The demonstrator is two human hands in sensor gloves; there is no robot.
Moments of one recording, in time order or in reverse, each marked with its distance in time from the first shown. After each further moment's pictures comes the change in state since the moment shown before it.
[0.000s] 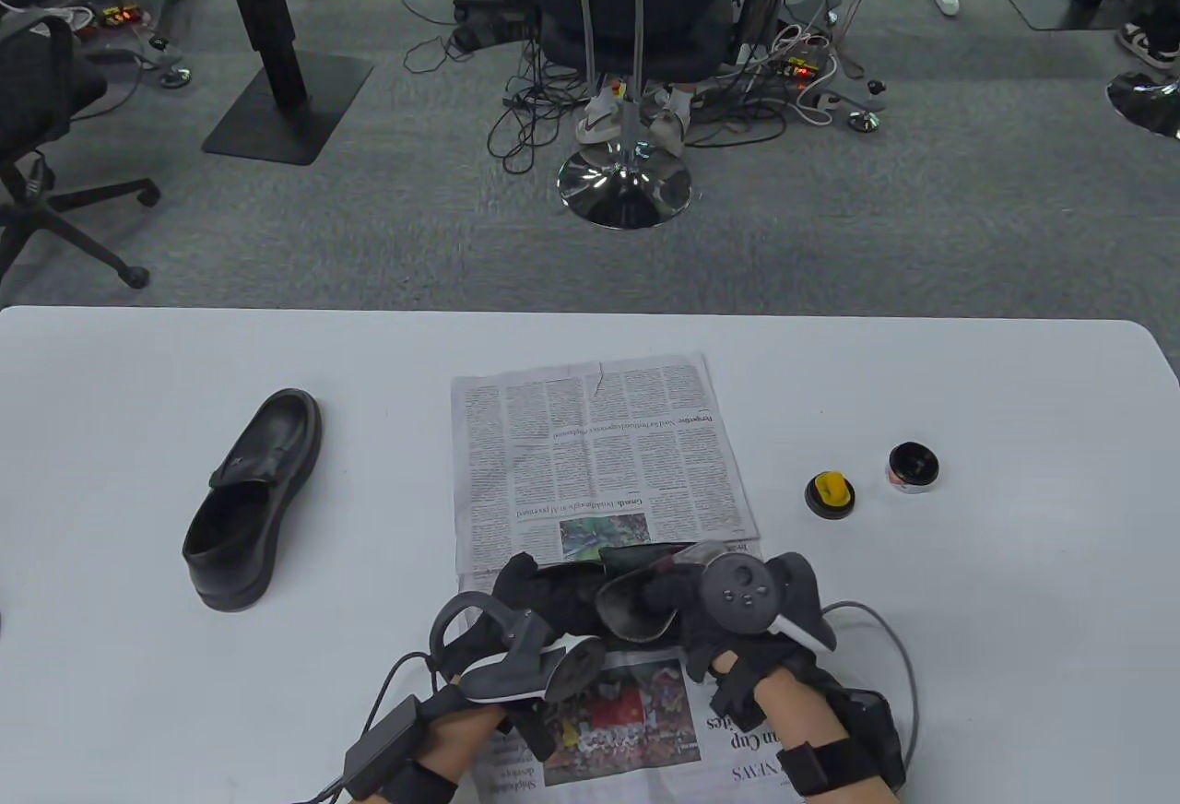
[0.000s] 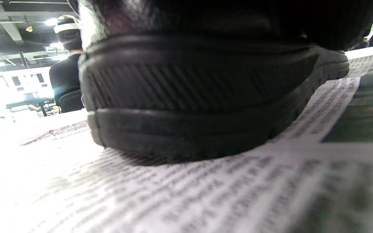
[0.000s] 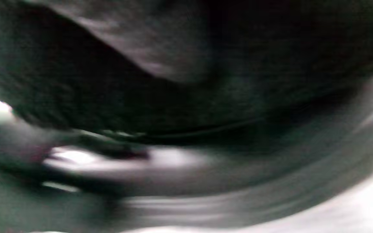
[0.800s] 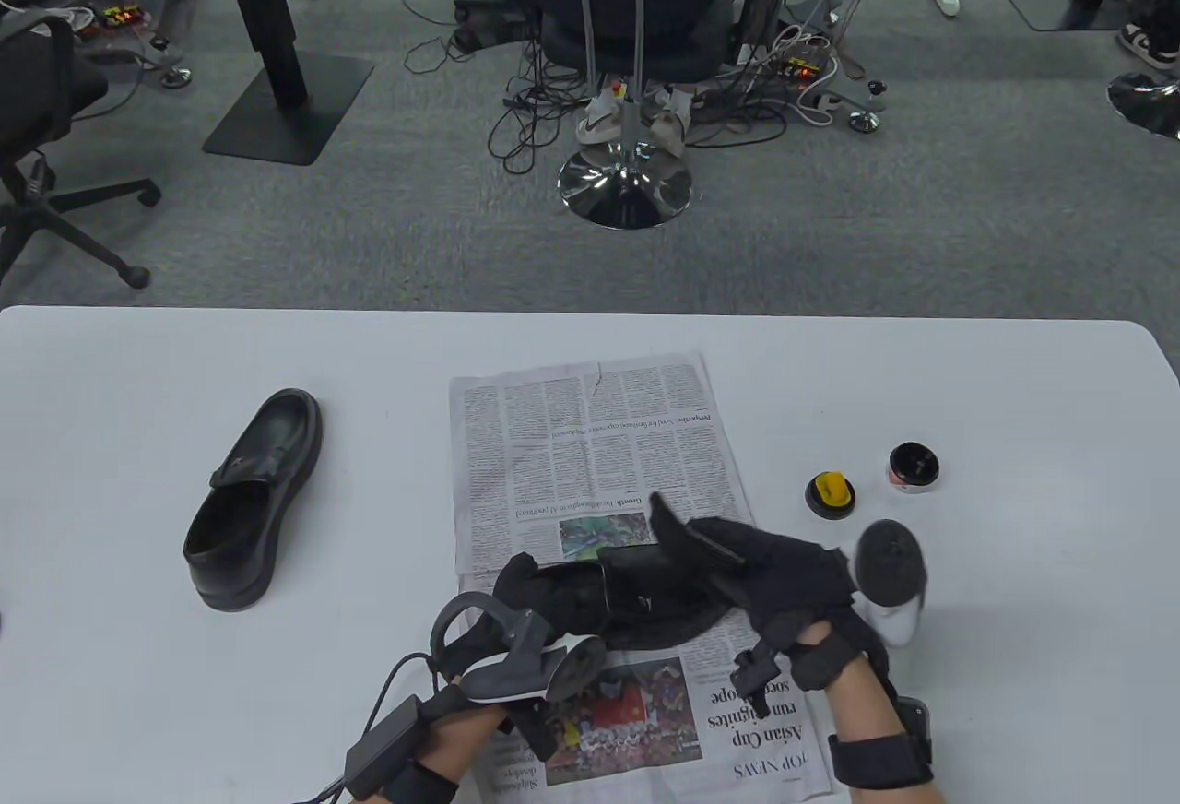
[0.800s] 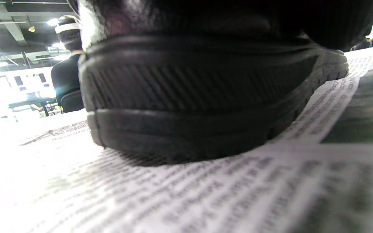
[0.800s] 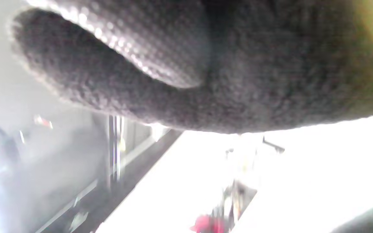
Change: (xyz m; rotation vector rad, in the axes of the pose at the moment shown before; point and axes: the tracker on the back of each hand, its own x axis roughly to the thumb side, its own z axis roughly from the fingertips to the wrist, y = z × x) left_hand 0.000 0.000 0.000 -0.001 0.007 0.002; right_hand 0.005 -0.109 0.039 -0.445 -0.136 -0.353
